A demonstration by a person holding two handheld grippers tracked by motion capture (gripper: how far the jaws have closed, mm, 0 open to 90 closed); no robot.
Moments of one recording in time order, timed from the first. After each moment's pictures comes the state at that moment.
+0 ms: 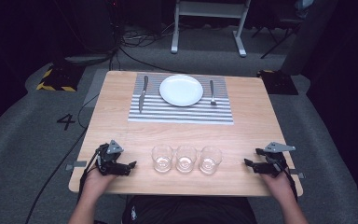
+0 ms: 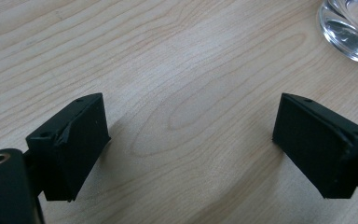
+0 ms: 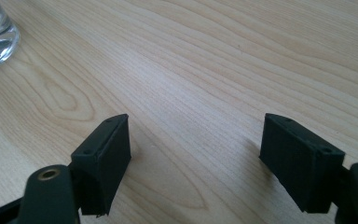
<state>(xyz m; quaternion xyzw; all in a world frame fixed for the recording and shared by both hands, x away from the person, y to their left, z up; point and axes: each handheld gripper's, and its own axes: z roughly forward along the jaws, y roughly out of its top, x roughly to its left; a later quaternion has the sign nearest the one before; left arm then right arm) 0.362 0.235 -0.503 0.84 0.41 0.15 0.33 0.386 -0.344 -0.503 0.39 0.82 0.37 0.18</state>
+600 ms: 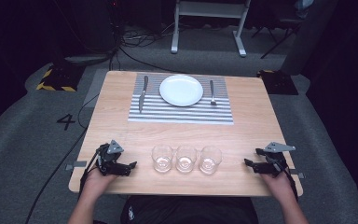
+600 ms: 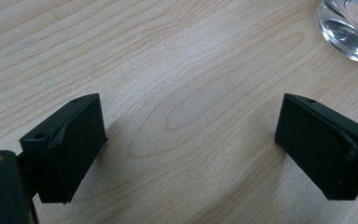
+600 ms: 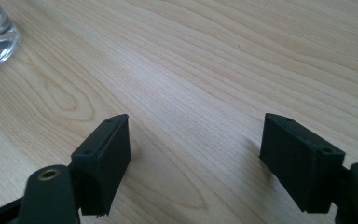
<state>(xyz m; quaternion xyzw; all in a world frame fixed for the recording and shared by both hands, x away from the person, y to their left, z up) 0.362 0.234 -0.502 0.84 0.41 0.14 0.33 0.386 -0.344 -0.503 0.39 0.82 0.37 0.18</state>
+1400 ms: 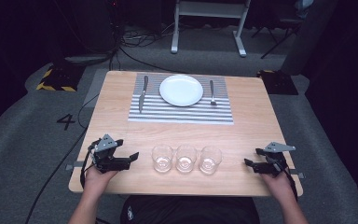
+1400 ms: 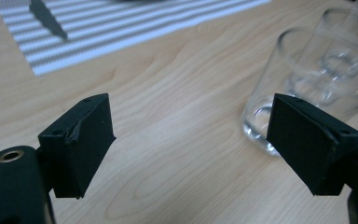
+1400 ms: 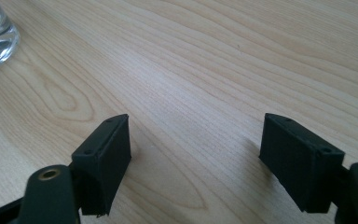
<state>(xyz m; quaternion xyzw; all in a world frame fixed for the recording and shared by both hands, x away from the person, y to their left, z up) 0.348 0.233 -0.457 0.77 0.39 0.16 0.47 0.386 -0.344 -0.503 0.39 0.82 0.37 0.18</state>
